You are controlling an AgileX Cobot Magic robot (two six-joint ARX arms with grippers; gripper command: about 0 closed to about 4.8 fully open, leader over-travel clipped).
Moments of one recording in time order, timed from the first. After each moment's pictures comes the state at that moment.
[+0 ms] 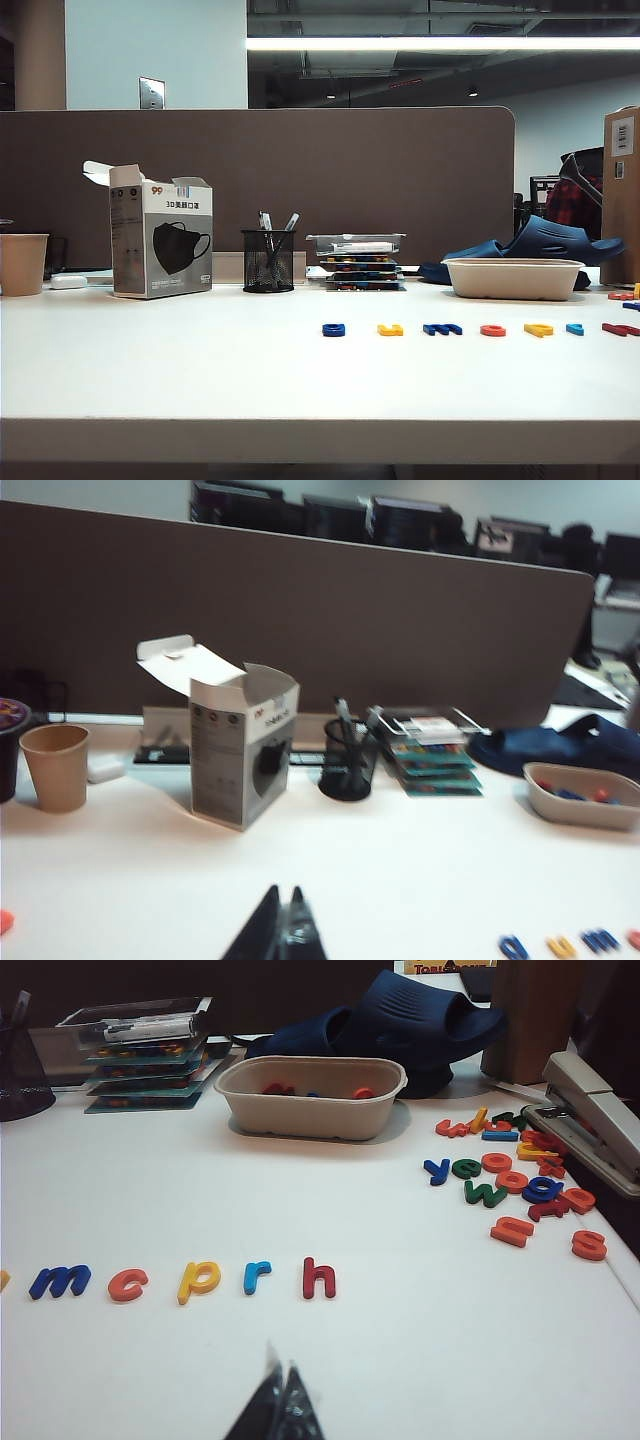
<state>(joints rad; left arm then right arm) -0.09 0.04 0.53 -0.41 0.11 -0.09 0.01 0.01 0.01 -0.12 -0.03 0.07</state>
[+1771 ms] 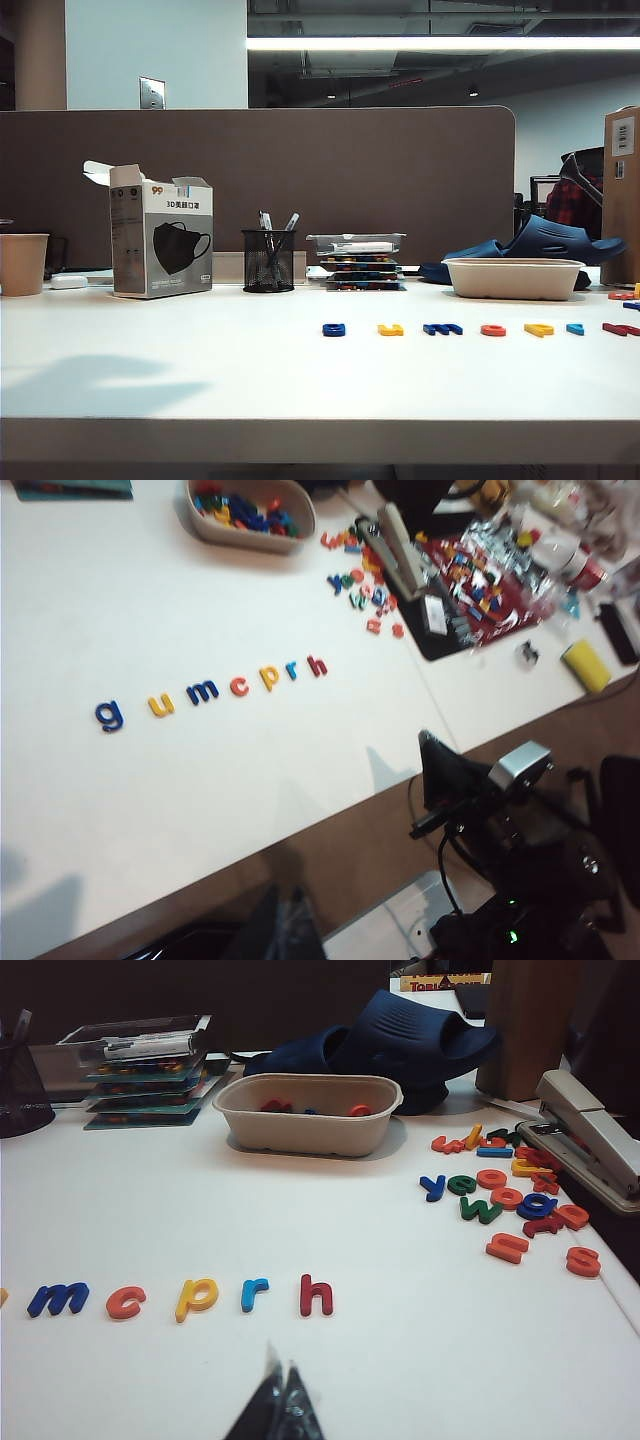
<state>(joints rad) -0.92 1.38 2.10 -1.32 -0.03 -0.60 0.01 0.01 0.01 -0.09 -0.02 0.07</state>
